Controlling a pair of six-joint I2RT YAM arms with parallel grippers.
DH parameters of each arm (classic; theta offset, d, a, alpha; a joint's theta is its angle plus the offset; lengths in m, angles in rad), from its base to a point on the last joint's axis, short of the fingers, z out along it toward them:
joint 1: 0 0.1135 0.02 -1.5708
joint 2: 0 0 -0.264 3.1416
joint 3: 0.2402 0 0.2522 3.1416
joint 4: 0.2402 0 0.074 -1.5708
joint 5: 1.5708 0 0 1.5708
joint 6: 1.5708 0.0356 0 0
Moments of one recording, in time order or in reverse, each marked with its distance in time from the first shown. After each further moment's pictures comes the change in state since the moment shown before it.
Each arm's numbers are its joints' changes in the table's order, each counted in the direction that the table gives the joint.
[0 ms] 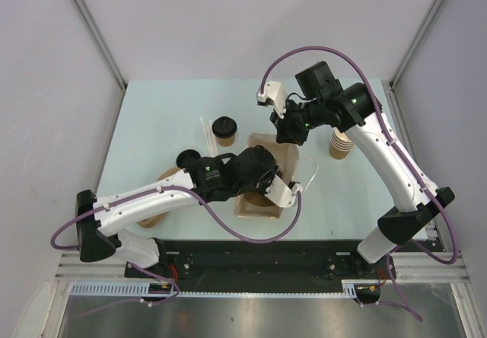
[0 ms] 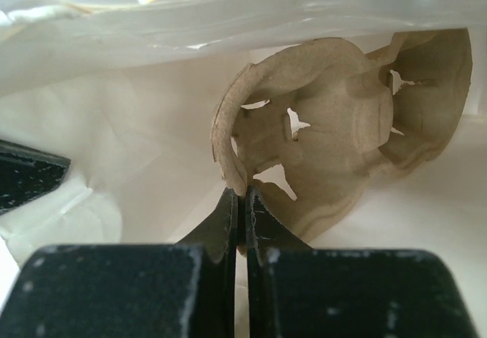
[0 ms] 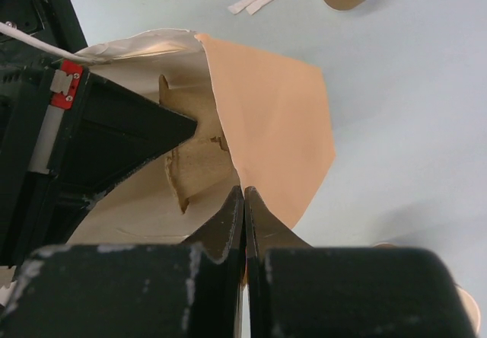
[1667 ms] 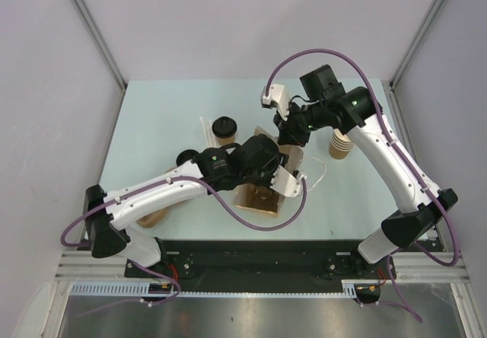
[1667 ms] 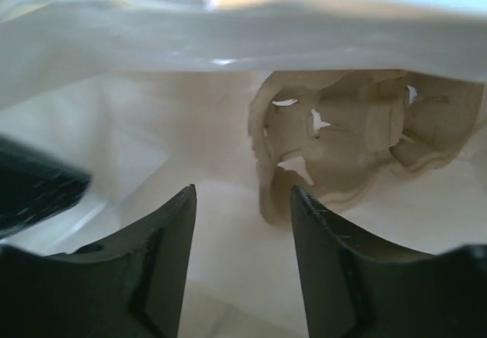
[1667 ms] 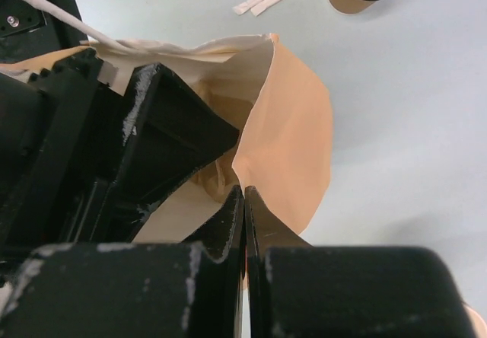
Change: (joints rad) left arm 0.072 0.078 0.057 -0.003 0.121 -0.053; right arm -0.045 -0.035 -0.110 -0.069 -0.071 -0.046
